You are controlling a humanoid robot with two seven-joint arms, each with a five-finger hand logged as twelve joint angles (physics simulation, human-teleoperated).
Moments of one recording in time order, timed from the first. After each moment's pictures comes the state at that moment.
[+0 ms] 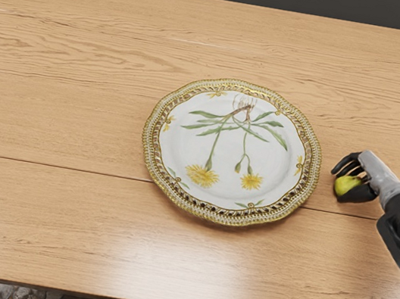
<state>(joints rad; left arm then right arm) -0.04 0.00 -0.05 -0.01 0.08 0.18 0.61 0.45 -0.70 0.71 1.59 -1.35 -0.21 -0.61</state>
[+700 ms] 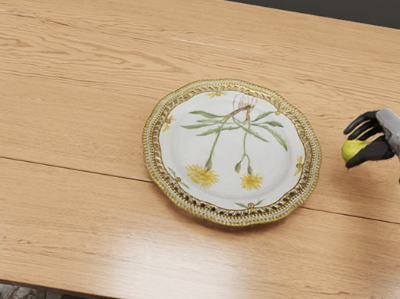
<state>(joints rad) -0.04 0.00 -0.05 -0.01 0.08 0.18 0.61 0.63 -0.76 0.72 1.58 -1.17 -0.17 -0.61</state>
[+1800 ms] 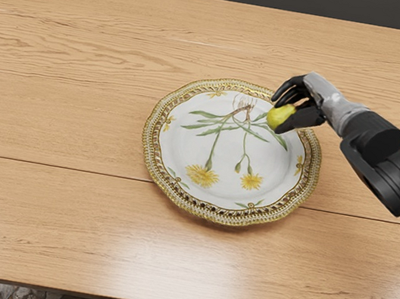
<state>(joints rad) -0.04 0.00 -0.05 -0.01 0.08 0.18 0.61 0.77 -0.54 0.71 1.58 -1.11 -0.11 -0.61</state>
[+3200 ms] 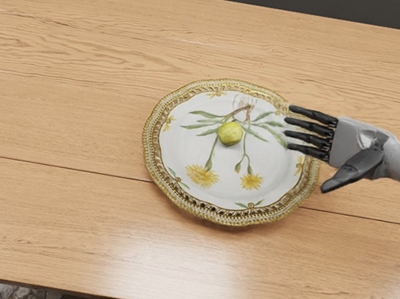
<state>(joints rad) -0.04 0.00 -0.05 -0.01 0.08 0.18 0.61 0.46 -0.69 1.12 1.33 -0.10 0.61 -0.60</state>
